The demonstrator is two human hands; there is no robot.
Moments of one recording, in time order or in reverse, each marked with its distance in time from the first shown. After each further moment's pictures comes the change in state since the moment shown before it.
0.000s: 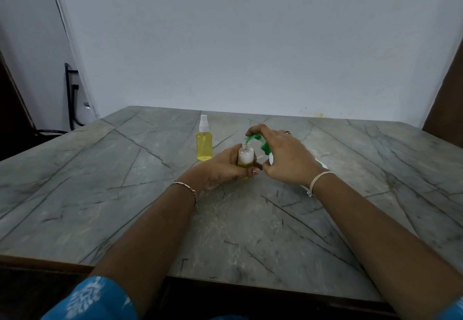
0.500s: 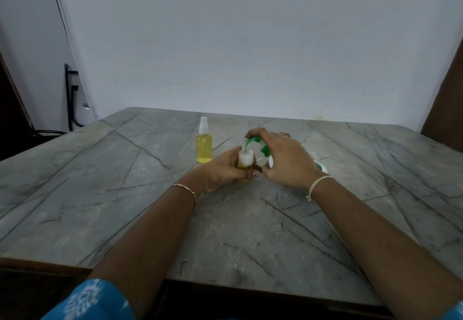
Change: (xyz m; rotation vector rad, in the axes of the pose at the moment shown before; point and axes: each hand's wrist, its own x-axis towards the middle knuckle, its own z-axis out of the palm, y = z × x) left_hand 0.001 -0.001 -0.001 0.021 0.022 -0.012; right_hand -0.002 0.000 0.003 -0.048 0.038 -0.009
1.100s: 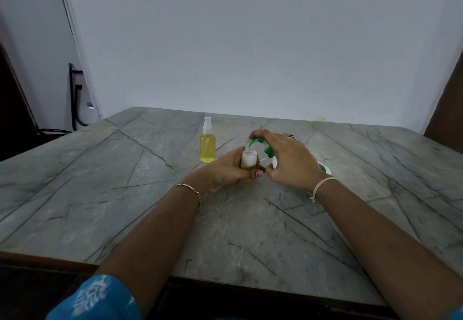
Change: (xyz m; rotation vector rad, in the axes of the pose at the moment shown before) left_hand -0.002 0.001 0.002 0.029 0.012 0.003; right_hand 0.000 0.000 0.001 -0.019 0.005 0.001
